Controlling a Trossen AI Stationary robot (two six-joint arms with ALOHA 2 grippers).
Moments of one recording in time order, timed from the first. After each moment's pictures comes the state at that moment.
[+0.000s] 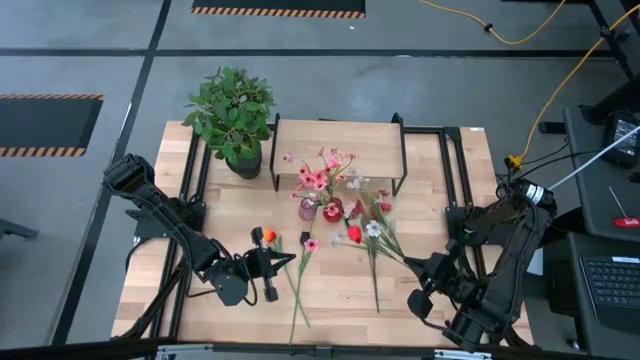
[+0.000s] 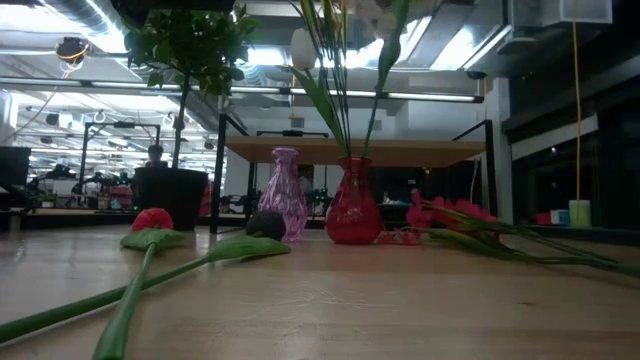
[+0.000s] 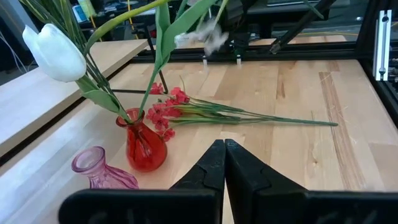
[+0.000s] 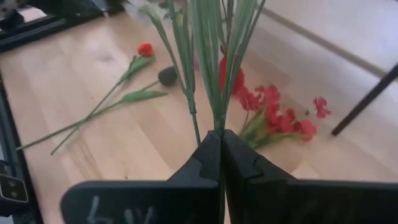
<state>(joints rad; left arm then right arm) -0.73 1.50 0.84 0.09 -1.03 -0.38 1.05 1.67 1.49 -1.57 0.97 1.84</state>
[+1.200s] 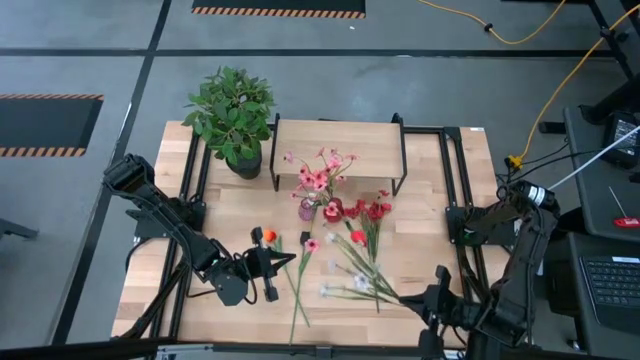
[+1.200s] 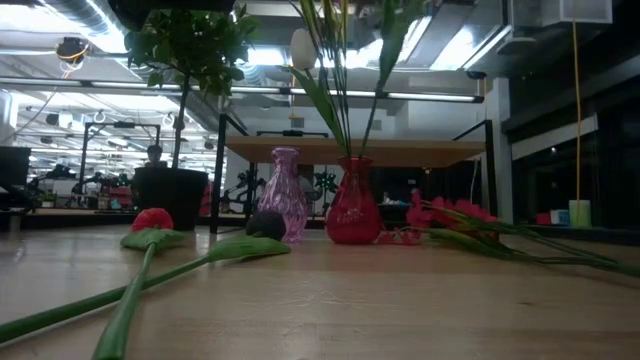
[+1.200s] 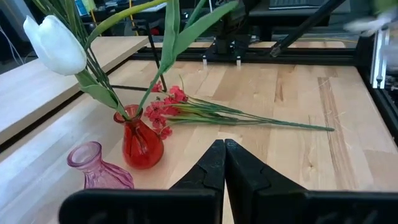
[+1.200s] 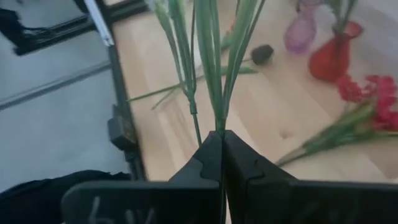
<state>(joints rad) -0.73 1.50 0.84 0.09 -1.03 -0.43 1.12 1.68 1.52 -1.13 0.92 1.45</state>
